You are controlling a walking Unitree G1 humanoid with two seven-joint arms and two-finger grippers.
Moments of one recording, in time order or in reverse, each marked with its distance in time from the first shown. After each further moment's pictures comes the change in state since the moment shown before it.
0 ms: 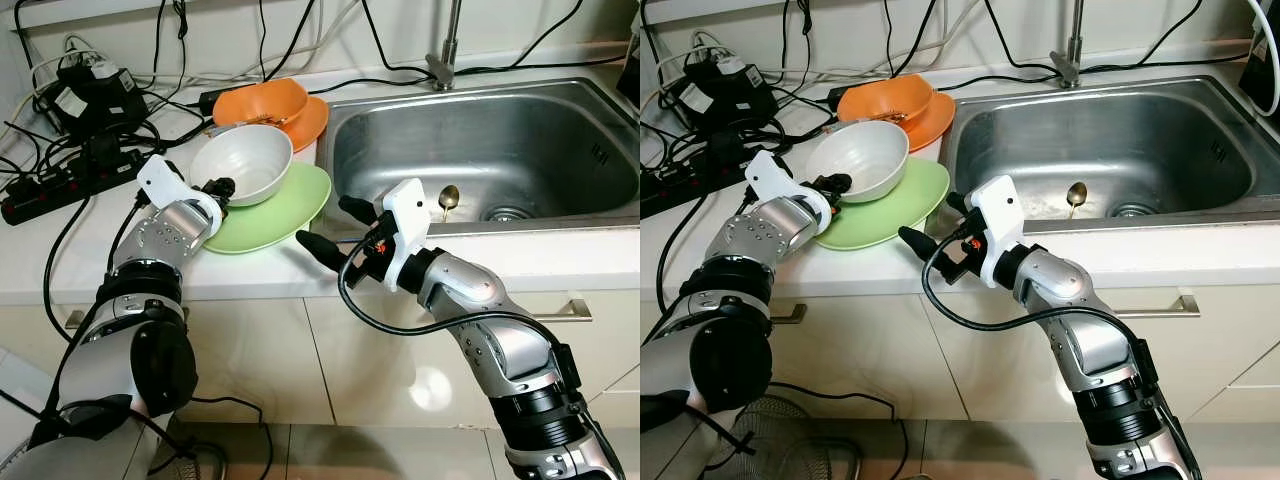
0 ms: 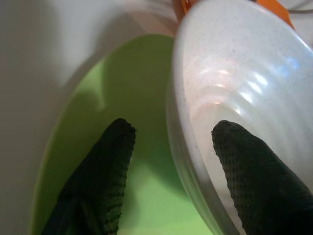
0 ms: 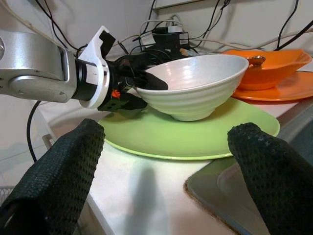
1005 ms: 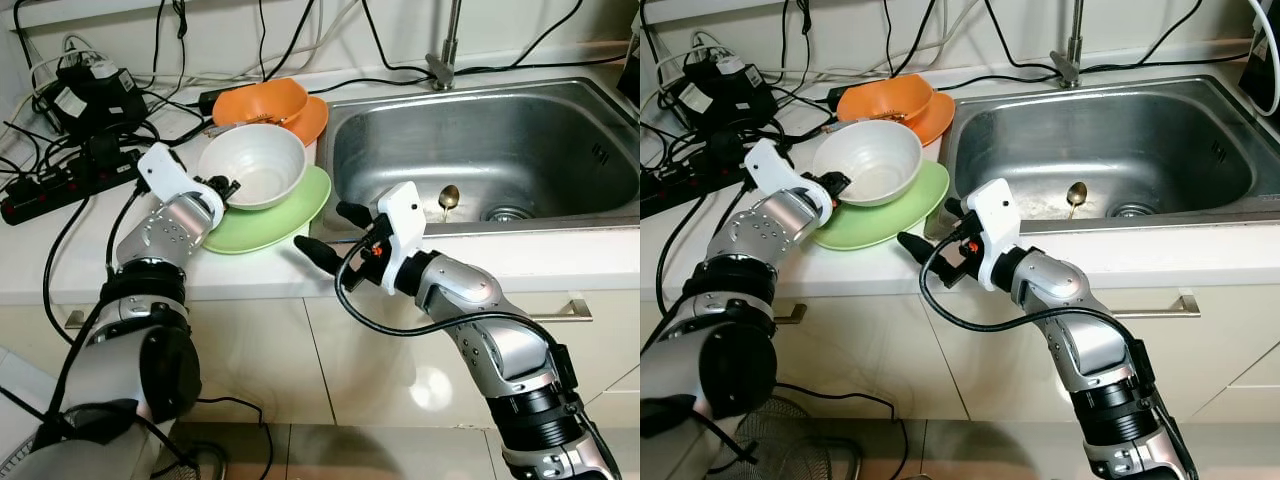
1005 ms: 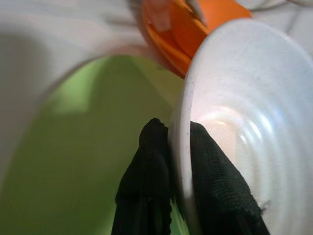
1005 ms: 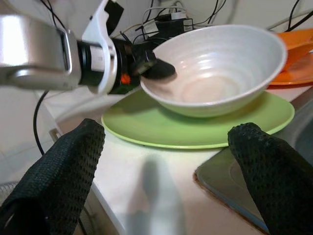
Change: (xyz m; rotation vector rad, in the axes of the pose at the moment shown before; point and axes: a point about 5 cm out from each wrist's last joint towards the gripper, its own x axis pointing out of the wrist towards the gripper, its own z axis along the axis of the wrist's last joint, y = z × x) left arm -0.004 -0.020 -0.008 0.161 -0.061 -0.091; right arm 0.002 0.002 -0.005 0.052 0.039 0.004
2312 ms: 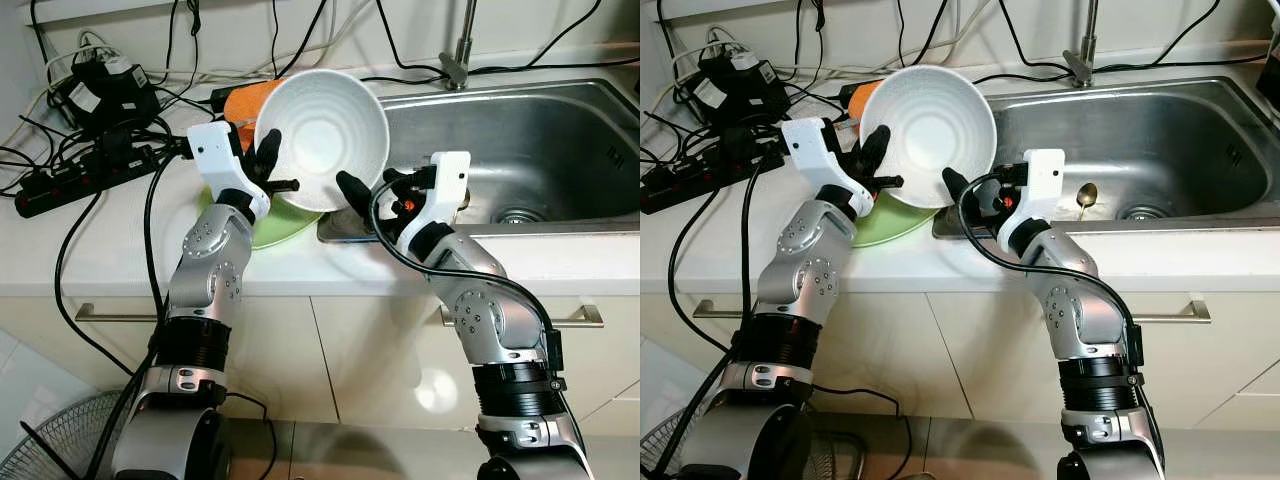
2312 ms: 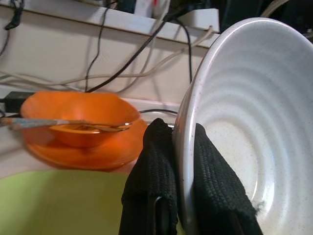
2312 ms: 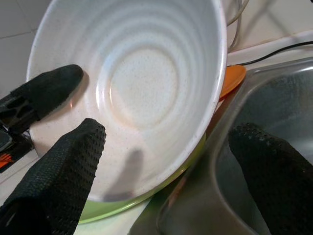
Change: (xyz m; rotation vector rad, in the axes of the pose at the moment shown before) left arm -0.037 -0.058 -0.017 0.336 -0.374 -0.476; right arm 0.003 -0.039 0.016 0.216 -0.186 -0.324
